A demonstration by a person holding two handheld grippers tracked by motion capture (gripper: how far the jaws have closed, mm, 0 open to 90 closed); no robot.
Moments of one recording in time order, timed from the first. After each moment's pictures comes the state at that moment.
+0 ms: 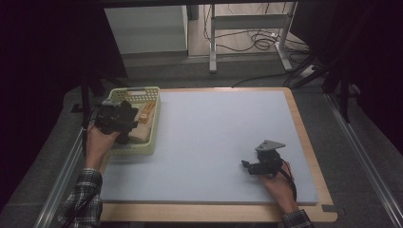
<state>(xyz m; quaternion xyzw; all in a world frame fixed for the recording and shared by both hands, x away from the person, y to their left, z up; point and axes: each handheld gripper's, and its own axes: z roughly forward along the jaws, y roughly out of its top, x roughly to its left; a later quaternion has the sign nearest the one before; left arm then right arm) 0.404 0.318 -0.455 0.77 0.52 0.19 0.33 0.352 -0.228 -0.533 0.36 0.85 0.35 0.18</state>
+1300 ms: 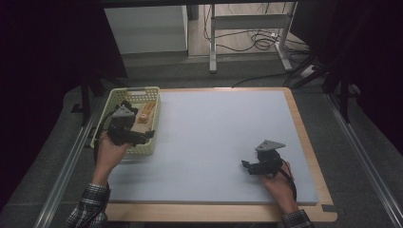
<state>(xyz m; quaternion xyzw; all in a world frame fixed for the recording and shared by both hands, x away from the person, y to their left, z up) 0.359 0.255 -0.442 0.79 0.42 0.18 0.40 0.352 -0.228 -0.533 0.36 0.85 0.35 0.19</state>
